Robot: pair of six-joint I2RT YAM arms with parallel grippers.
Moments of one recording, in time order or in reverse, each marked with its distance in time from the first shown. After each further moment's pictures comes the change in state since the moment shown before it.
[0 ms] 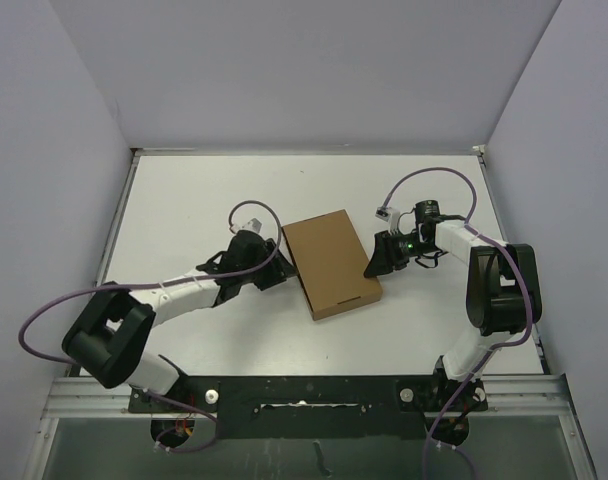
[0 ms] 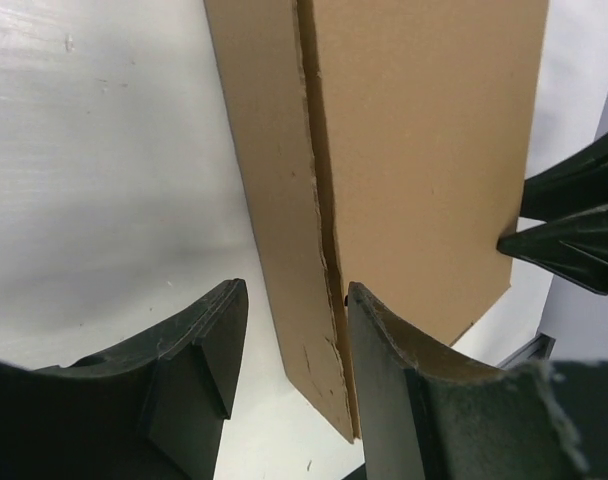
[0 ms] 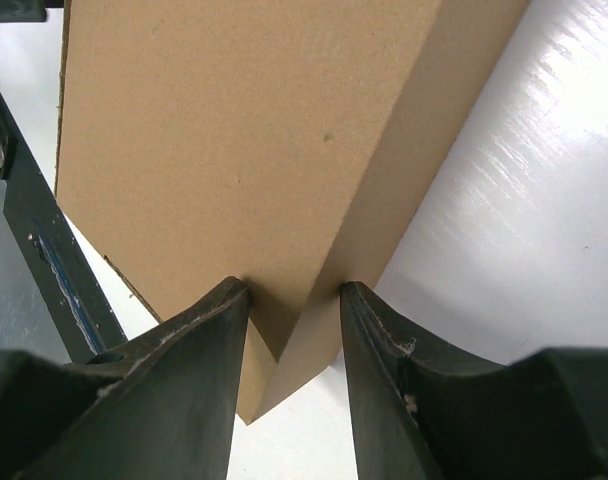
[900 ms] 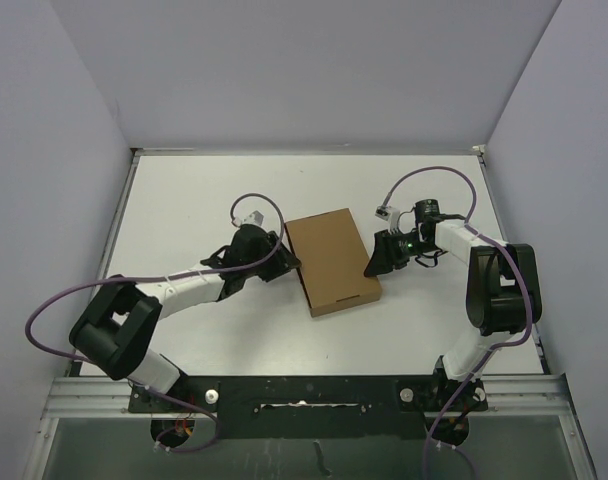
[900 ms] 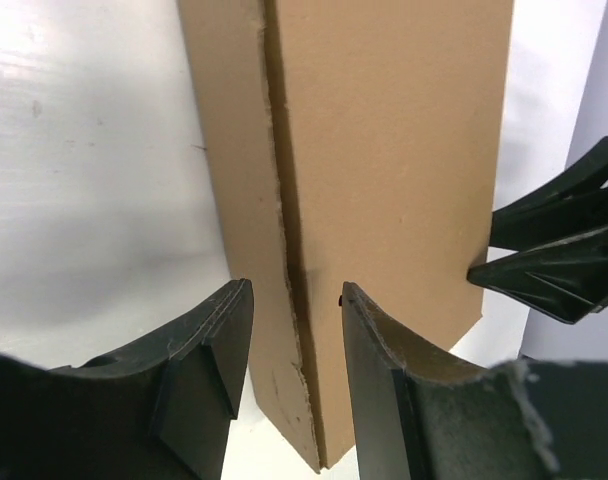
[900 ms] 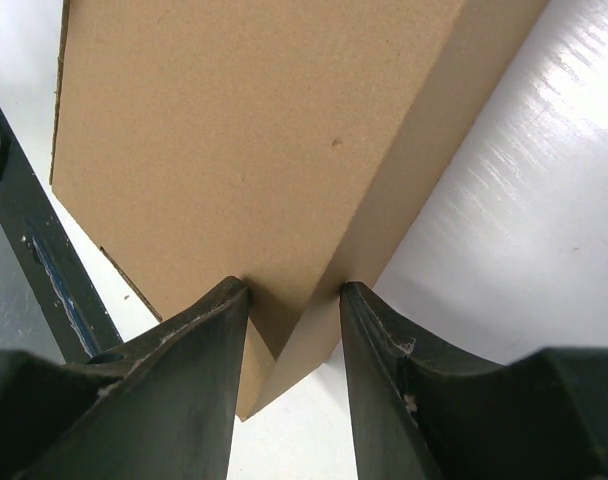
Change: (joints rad) left arm -0.001 0.079 0.051 0.051 -0.026 -0.019; right arm 0.002 0.000 0.006 0.000 0.012 -0.002
